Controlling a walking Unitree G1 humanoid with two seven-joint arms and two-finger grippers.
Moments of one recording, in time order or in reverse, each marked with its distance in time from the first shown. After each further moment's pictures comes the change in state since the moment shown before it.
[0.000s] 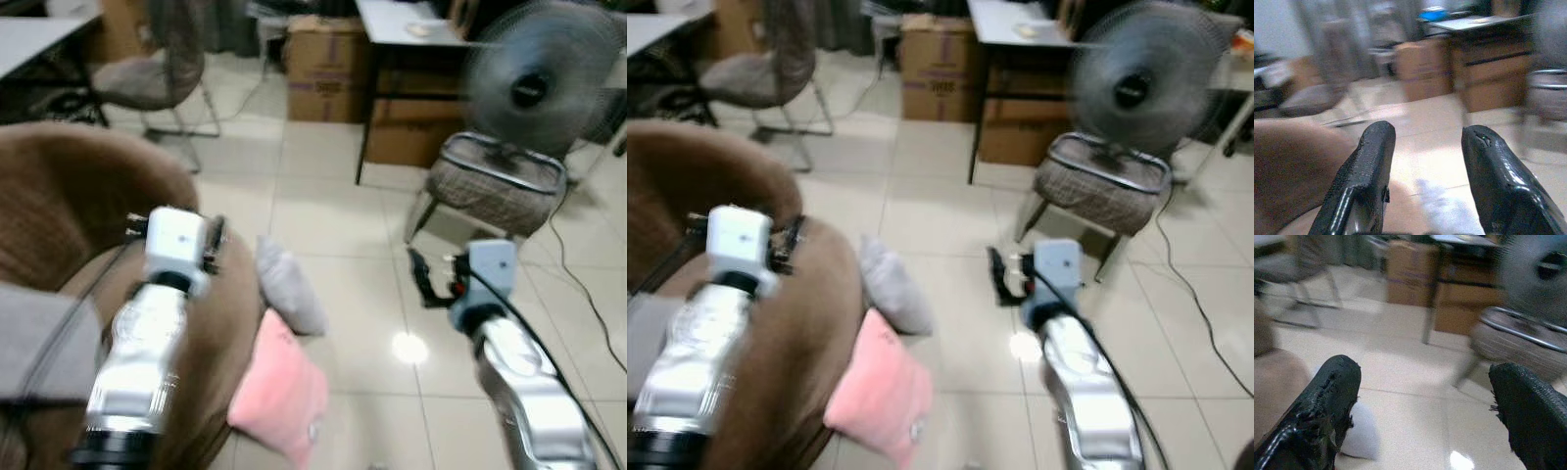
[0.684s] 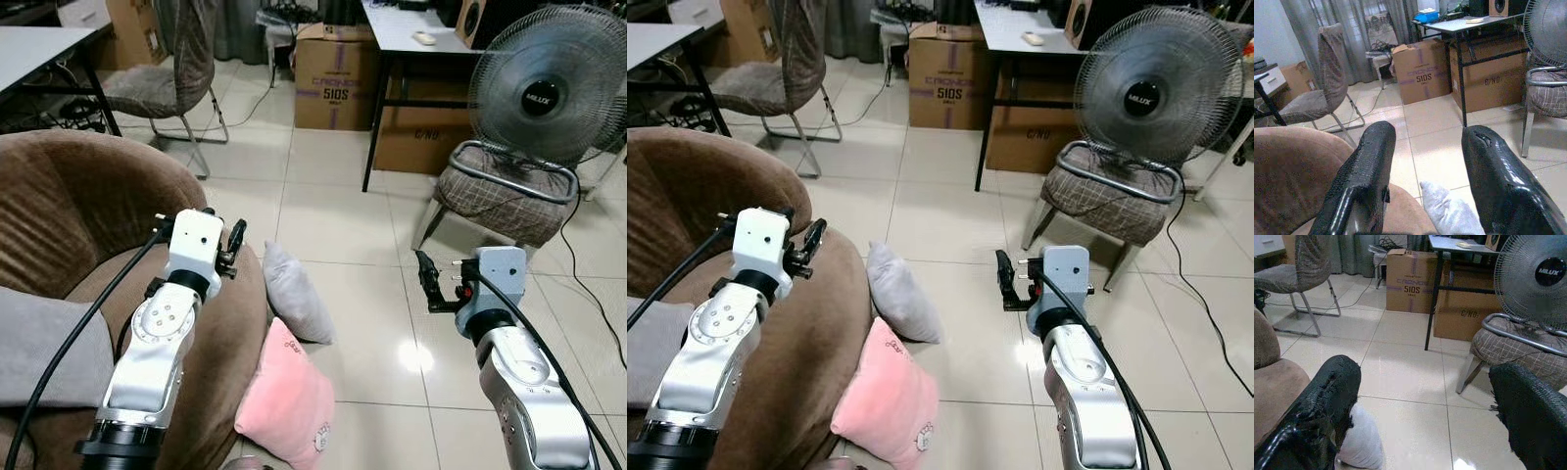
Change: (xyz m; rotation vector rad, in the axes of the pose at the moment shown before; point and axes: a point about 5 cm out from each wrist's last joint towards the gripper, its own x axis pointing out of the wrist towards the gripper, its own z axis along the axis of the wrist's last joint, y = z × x) left arm 0.004 0.003 -0.001 0.029 0.001 -0.020; right arm -0.003 0.004 0.001 0.025 -0.026 -0.004
